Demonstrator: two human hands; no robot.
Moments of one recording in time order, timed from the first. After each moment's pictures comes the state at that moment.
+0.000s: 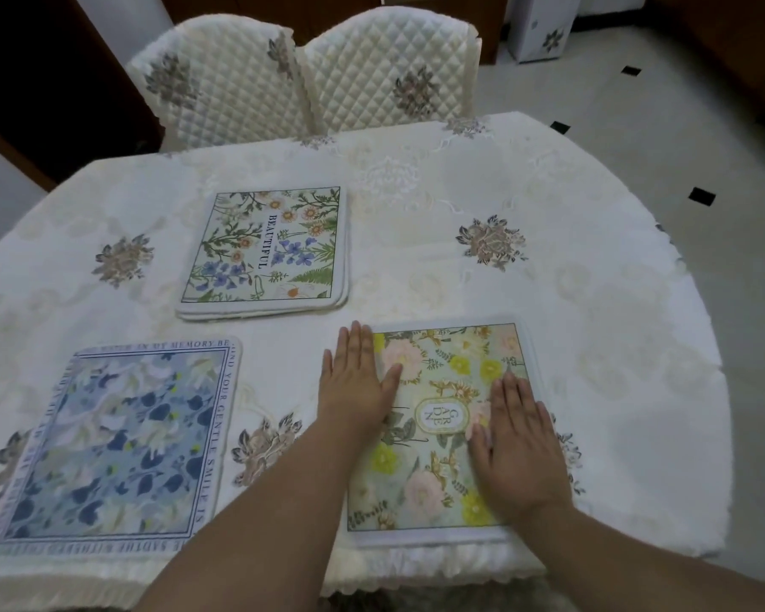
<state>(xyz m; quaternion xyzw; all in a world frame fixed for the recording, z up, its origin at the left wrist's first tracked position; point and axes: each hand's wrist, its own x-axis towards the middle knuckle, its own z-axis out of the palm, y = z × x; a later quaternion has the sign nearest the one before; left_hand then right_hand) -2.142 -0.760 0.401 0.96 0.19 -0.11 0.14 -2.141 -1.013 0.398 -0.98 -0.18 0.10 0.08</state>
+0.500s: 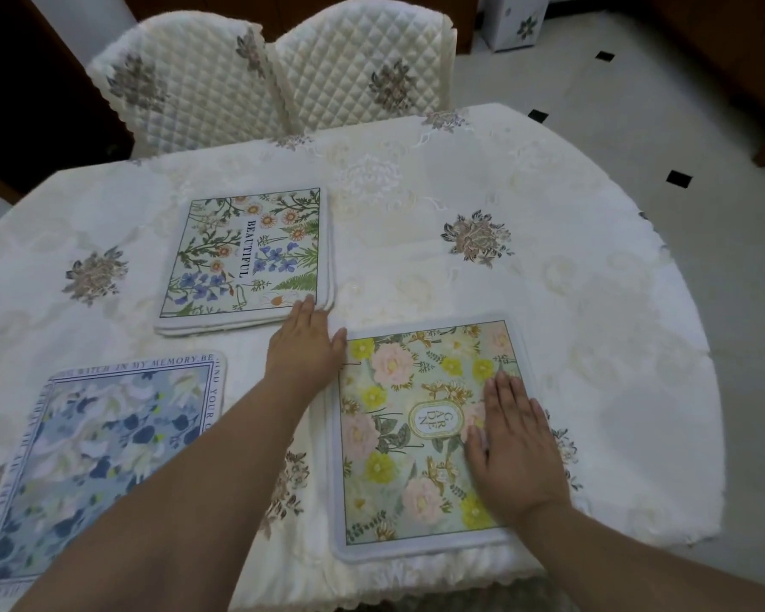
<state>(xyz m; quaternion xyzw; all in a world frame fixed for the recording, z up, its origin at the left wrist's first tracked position) -2.100 -0.687 0.432 0.97 0.19 -0.09 0.10 -2.142 -1.013 0.404 -0.98 -0.17 0.10 0.08</state>
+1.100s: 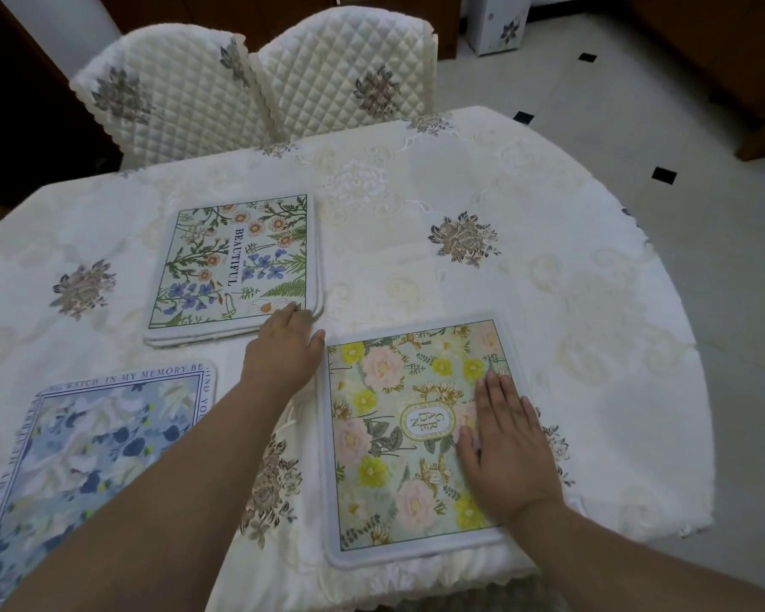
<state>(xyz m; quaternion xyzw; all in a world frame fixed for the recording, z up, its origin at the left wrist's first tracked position) -2.100 -0.672 0.442 0.96 0.21 -0.07 0.15 -2.142 -1.013 0.399 -0.98 -0.17 0.08 0.10</state>
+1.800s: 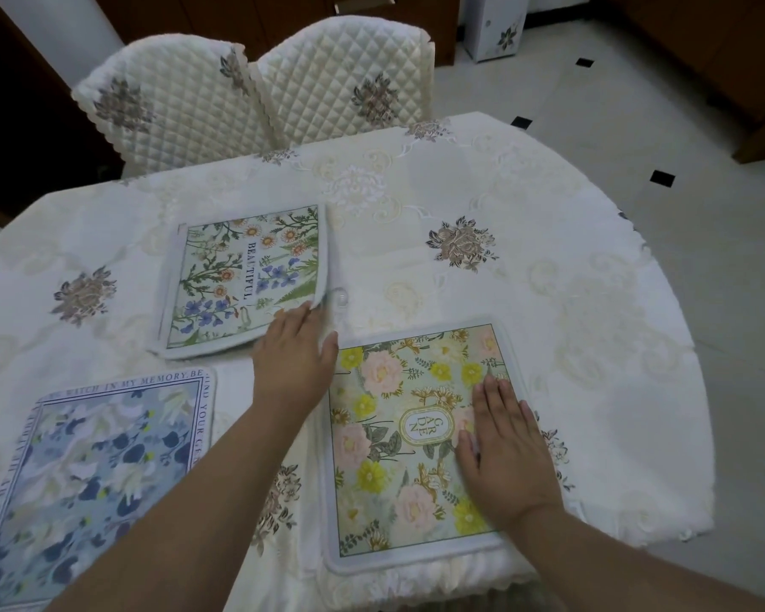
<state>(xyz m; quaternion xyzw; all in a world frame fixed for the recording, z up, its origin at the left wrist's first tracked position) -2.114 -0.703 0.458 0.98 0.18 0.00 0.09 -2.142 -1.015 0.396 -0.98 -0.17 0.08 0.11</state>
